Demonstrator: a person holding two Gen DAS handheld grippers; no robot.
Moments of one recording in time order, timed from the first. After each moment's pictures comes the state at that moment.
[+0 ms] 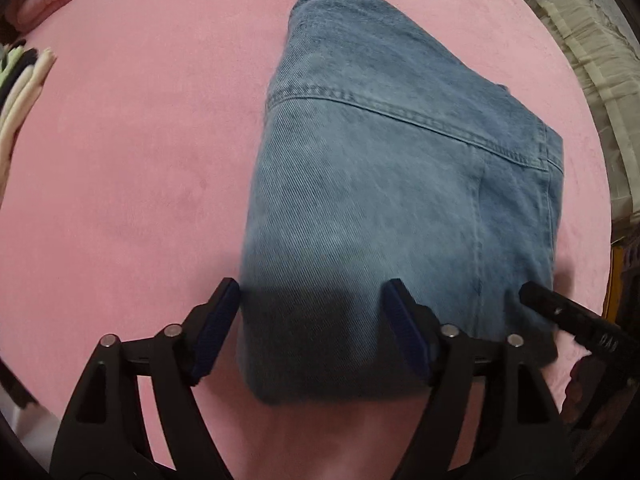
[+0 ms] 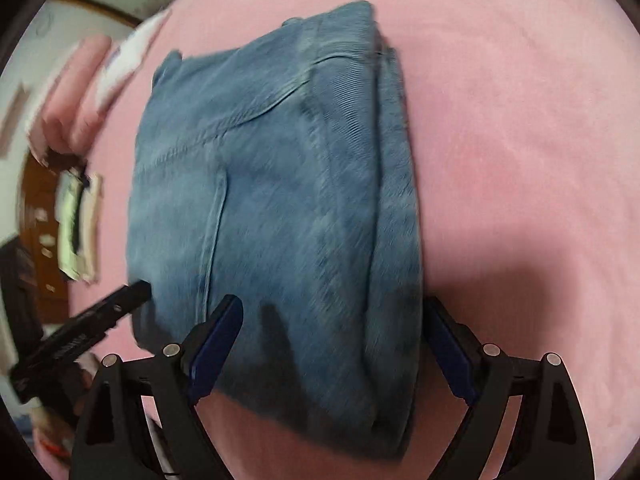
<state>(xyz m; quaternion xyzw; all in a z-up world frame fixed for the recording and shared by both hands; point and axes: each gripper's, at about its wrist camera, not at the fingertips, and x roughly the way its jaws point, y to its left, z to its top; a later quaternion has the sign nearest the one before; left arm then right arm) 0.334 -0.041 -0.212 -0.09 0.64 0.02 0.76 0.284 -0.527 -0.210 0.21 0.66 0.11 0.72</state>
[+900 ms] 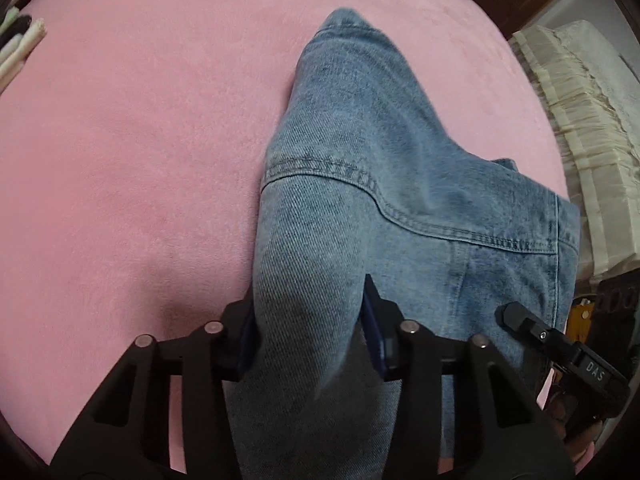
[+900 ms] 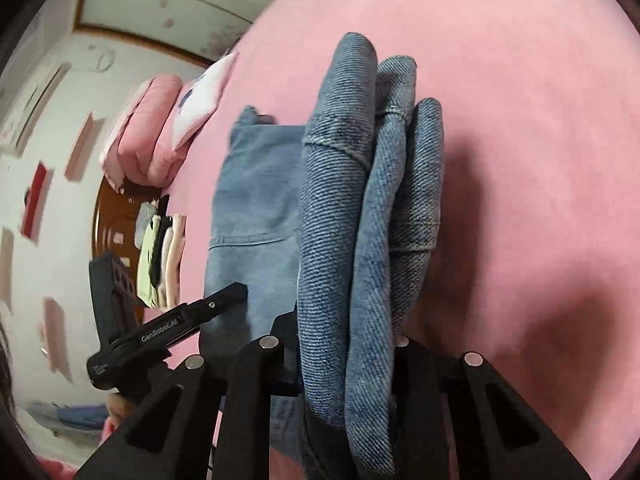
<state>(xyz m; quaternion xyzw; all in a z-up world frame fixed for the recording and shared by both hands) 0.367 -0.012 -0.218 -0.19 0.58 0.00 0.79 0.321 -0.522 -0.189 0.28 0.56 0.21 0.75</state>
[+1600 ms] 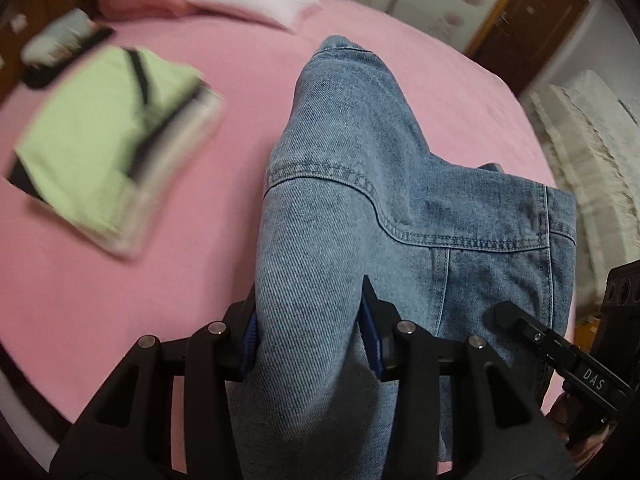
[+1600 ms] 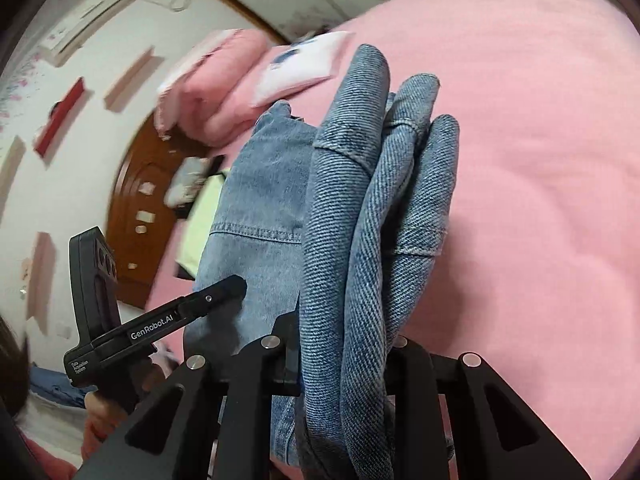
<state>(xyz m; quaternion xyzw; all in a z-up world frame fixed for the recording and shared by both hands) 0.276 0.313 -0.055 -0.16 0.51 0.07 0.84 0.275 -0.186 -0.059 0.21 0.52 0.28 0.78</state>
